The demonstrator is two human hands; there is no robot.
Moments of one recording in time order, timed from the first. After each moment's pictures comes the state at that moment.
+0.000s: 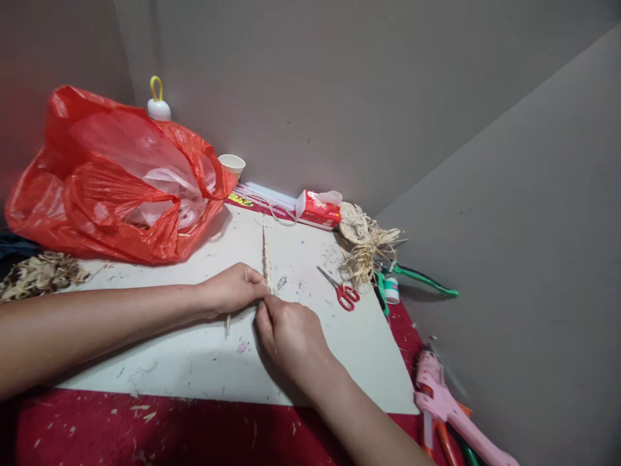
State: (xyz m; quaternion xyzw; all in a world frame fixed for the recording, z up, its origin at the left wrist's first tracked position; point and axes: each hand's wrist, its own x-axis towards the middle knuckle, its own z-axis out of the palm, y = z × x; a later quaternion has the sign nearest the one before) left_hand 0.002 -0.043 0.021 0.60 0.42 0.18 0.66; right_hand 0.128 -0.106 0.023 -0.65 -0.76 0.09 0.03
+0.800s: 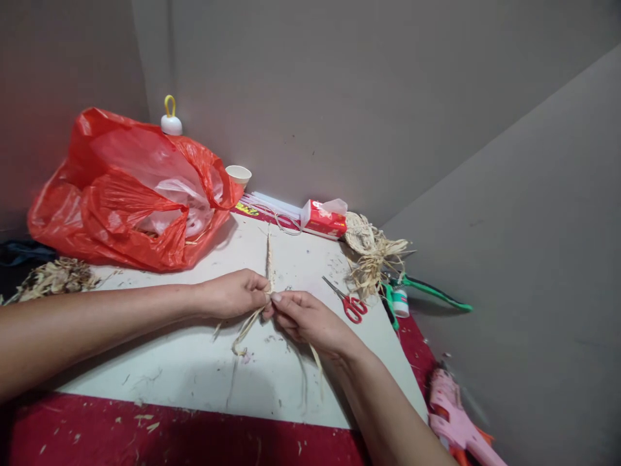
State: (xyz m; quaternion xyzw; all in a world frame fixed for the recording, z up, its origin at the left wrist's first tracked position) left_hand -0.015 -0.031 0.023 0.70 0.31 0.13 0.63; right_hand 0.161 -0.073 0.018 -0.46 -0.49 0.69 0.25
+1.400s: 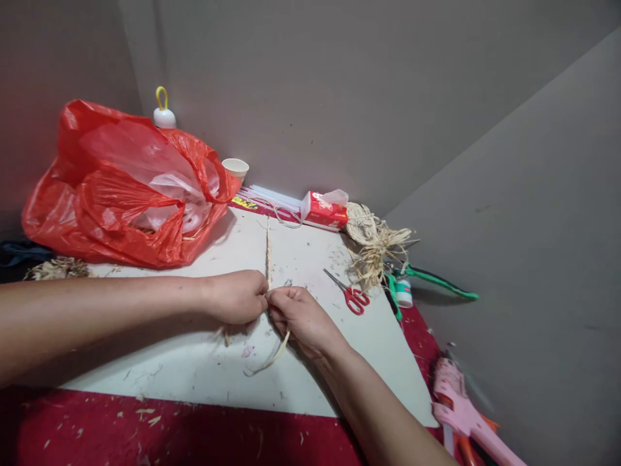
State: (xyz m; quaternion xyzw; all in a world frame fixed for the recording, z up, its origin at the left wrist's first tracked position) left_hand -0.005 -0.041 0.052 0.75 0.42 -0.04 0.50; right_hand 0.138 -0.079 0.011 -0.54 -0.41 0.65 0.34
